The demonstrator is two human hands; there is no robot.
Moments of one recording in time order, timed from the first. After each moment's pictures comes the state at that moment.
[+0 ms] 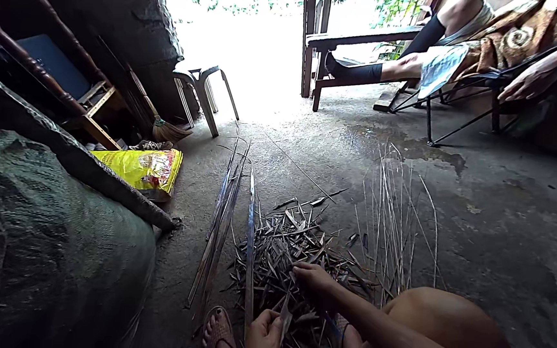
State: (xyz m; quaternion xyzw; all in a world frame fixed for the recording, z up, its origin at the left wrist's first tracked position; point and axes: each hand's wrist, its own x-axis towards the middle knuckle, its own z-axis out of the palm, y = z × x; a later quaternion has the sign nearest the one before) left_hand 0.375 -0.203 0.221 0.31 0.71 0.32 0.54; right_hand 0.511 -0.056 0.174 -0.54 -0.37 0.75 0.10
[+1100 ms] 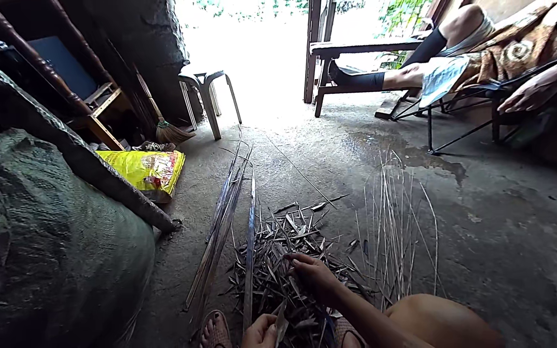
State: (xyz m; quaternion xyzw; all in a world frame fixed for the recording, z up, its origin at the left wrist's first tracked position) left_hand 0.366 -0.206 0.226 0.31 0.69 0.33 0.56; right_hand 0.509 -0.043 0.187 -0.45 -0.39 0.78 0.21
